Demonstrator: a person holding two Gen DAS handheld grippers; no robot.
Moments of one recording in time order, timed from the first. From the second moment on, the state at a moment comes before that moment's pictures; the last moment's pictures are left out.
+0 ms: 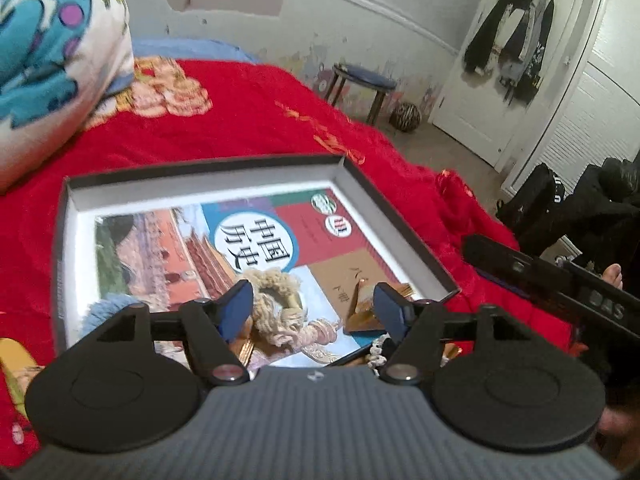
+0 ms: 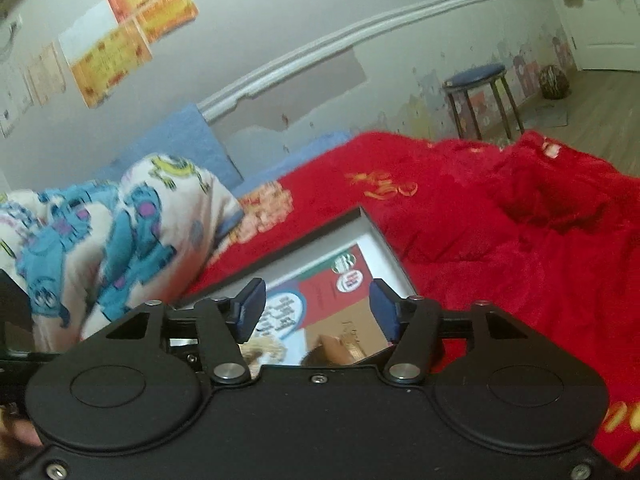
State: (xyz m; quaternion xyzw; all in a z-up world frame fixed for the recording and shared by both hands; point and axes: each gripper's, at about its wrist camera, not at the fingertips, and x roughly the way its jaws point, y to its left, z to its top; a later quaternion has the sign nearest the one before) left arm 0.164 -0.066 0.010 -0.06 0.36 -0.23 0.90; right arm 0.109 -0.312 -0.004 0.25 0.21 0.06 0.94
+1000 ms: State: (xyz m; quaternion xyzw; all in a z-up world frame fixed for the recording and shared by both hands) left arm 0.049 -0.010 0.004 -0.07 0.33 -0.14 0.93; right arm -0.006 -0.325 0.011 0.29 0.19 0.02 0.94
